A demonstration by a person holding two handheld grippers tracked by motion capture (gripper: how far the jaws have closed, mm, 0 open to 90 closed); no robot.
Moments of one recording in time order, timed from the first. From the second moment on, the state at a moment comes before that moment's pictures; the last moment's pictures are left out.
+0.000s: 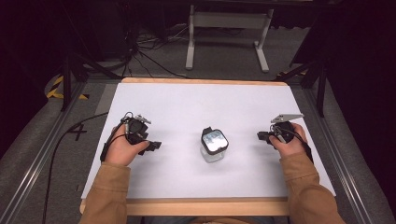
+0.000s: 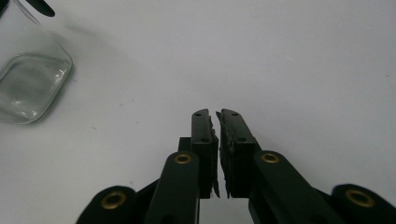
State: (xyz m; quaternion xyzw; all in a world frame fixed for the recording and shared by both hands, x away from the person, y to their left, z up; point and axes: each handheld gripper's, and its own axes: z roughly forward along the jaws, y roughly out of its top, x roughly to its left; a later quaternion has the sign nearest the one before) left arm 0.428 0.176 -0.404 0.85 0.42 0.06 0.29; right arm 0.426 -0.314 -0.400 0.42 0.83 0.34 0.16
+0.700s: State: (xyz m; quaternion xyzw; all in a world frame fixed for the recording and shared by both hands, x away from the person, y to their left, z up) left arm 0.425 0.174 -0.399 0.86 0.41 0.06 0.30; right arm 0.419 -0.284 -0.389 0.35 0.84 0.39 0.13
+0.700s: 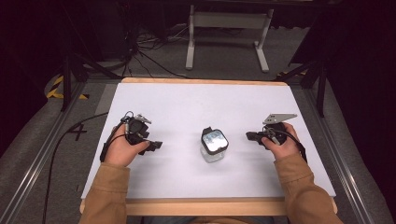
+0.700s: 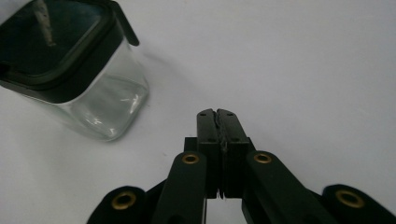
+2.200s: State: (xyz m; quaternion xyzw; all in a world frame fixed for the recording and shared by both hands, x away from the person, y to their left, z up) left arm 0.425 0.161 -0.401 0.87 0.39 0.06 0.29; right arm 0.403 -0.221 -0.399 0.27 0.88 0.39 0.07
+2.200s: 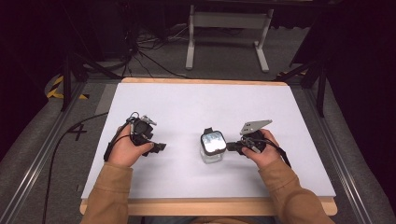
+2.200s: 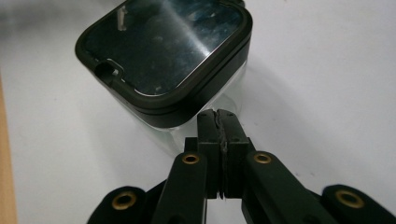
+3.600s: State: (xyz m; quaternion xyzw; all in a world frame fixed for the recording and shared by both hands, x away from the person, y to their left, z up) left arm 0.430 0.102 -0.355 0.88 0.31 0.03 0.37; right arm 0.377 -0.262 -0.384 0.31 0.86 0.40 0.10
